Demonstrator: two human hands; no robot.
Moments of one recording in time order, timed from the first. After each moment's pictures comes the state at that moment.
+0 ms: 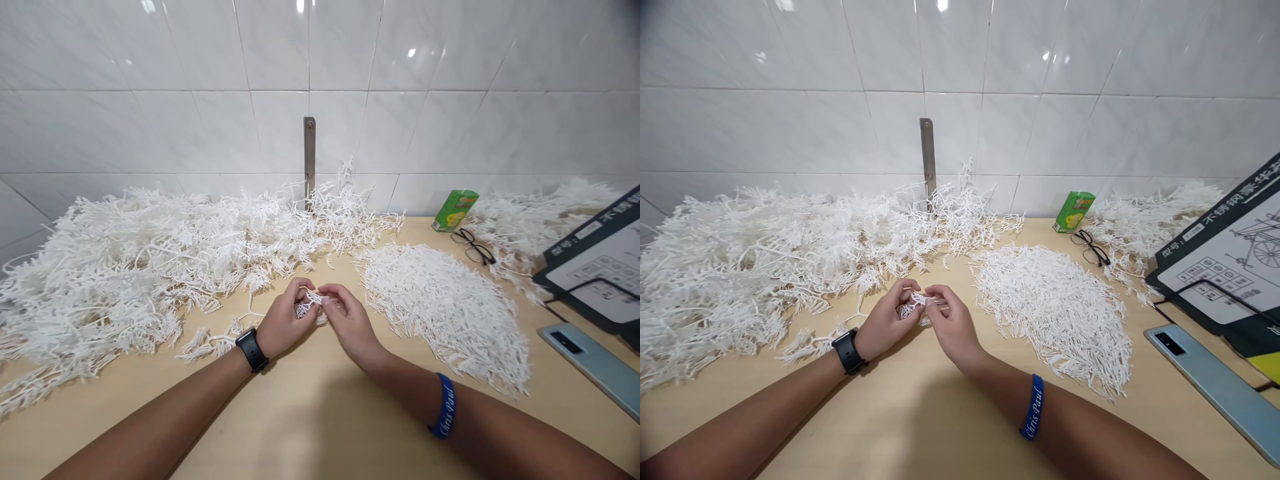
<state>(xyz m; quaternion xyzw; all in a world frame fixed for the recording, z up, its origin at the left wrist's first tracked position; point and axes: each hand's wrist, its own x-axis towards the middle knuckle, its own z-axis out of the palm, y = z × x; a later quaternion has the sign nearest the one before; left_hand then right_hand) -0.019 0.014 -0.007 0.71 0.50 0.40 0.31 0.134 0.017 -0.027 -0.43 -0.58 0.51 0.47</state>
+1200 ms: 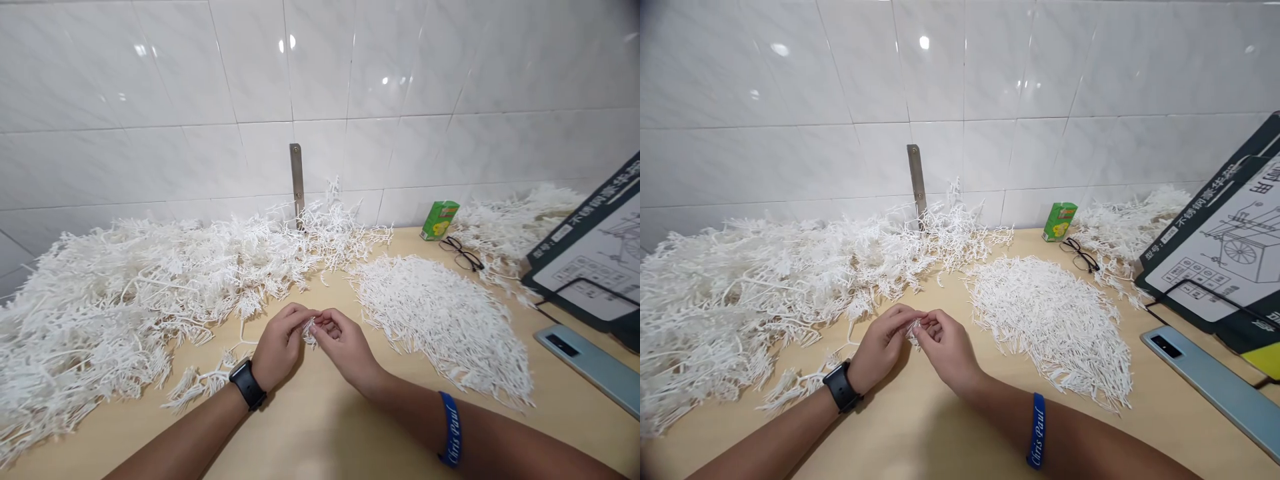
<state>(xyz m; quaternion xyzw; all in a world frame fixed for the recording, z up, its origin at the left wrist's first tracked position) -0.026 0.020 -0.016 0.77 0.43 0.41 0.24 0.131 0.020 -0.031 -0.46 -0.60 0.49 0.44</state>
